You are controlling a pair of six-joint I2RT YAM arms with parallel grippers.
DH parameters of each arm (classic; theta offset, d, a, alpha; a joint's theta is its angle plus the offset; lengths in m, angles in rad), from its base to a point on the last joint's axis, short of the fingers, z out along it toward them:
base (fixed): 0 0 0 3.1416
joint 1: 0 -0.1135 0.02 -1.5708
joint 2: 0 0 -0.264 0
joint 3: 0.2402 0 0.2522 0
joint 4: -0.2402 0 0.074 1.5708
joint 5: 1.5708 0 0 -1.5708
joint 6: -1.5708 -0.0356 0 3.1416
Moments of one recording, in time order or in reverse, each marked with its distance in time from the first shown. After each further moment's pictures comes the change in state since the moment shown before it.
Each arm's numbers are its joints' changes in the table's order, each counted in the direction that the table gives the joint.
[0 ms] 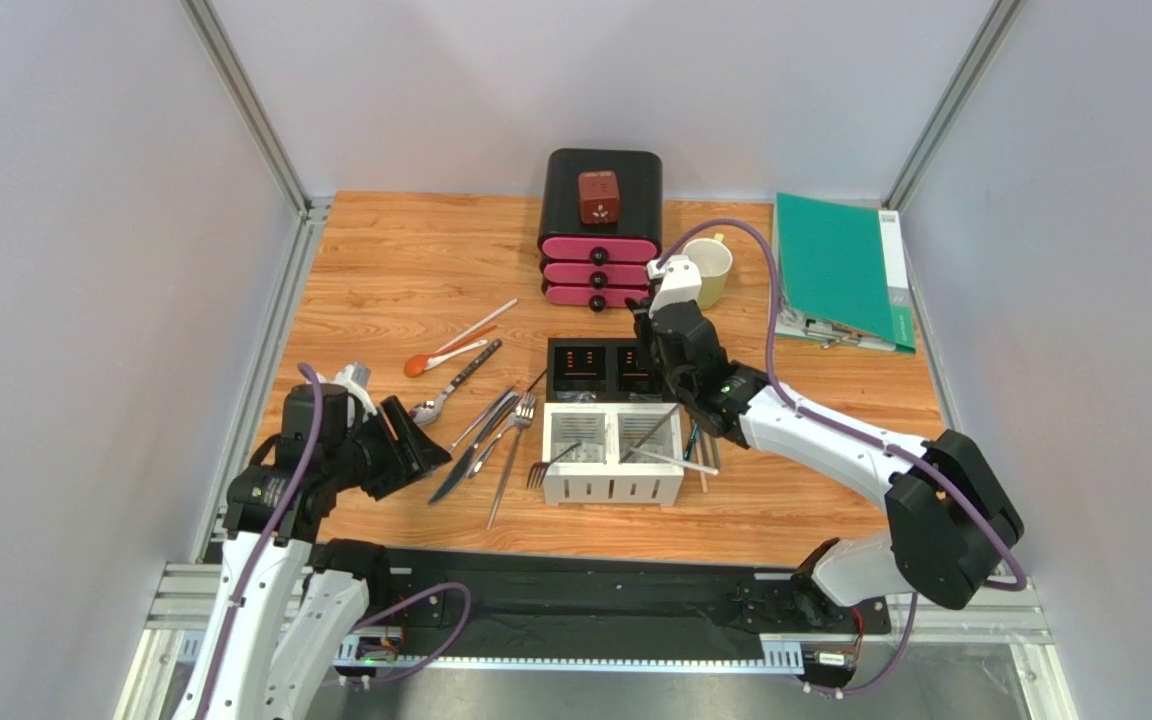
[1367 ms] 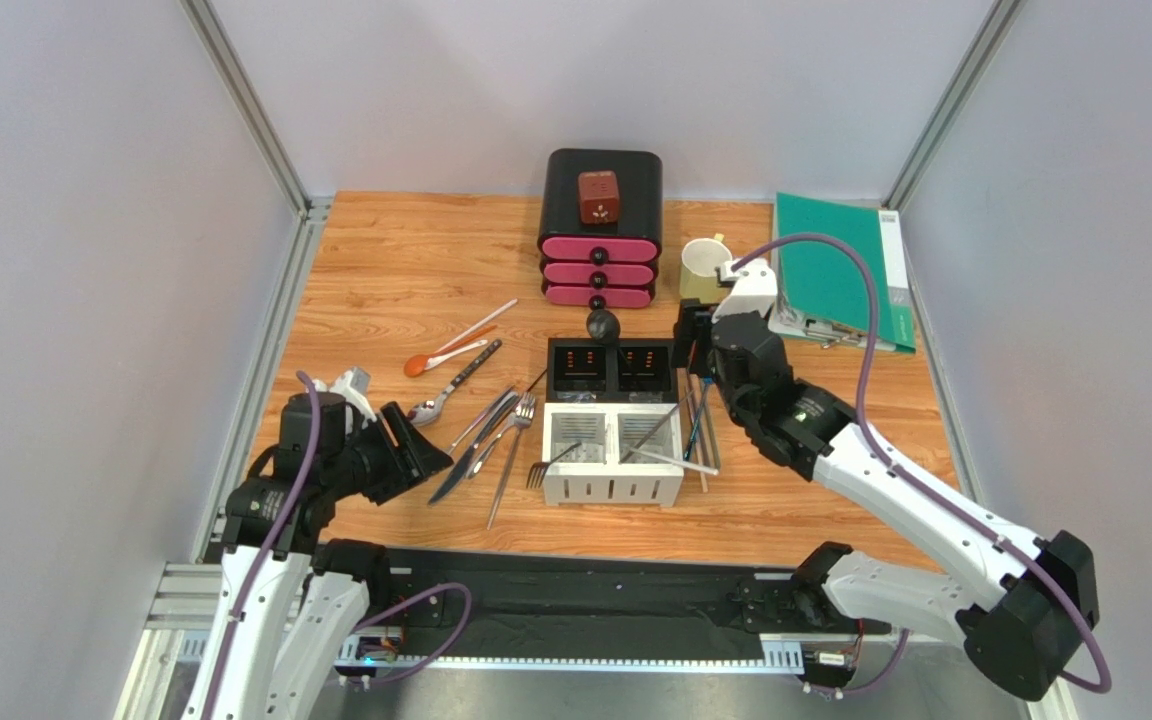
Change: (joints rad) left arm 0.000 0.048 -0.016 -0.007 0.018 -0.004; right arm 0.005 0.332 -0.028 -0.278 0.118 -0.064
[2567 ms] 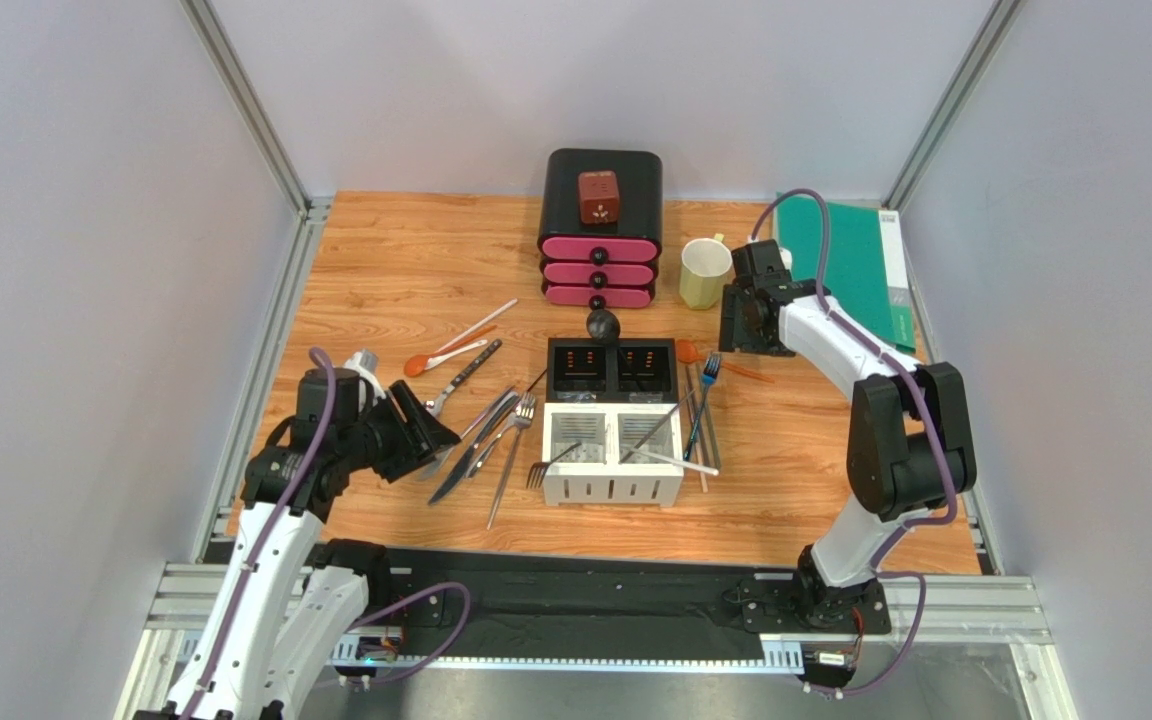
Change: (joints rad) left arm 0.000 -0.141 -0.038 0.170 -0.003 0.056; right arm 0.486 -0.621 0.355 -0.417 -0.254 0.030
